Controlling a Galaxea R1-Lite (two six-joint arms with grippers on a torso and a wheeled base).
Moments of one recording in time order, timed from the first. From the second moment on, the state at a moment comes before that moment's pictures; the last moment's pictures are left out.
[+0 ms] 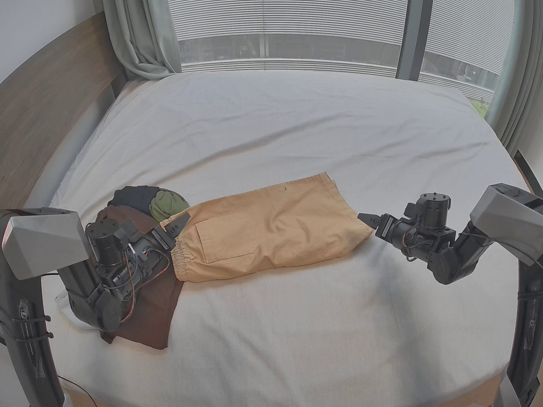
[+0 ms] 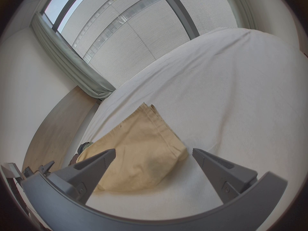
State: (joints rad) left arm -0.16 2.27 -0.60 -1.55 -0.13 -0.66; right arm 0.19 2.34 -1.00 -1.00 0.17 0.56
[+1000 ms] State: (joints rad) left arm -0.17 2.28 -0.59 -1.55 -0.13 -0.64; right arm 0.24 2.57 -1.16 -1.06 0.14 0.61
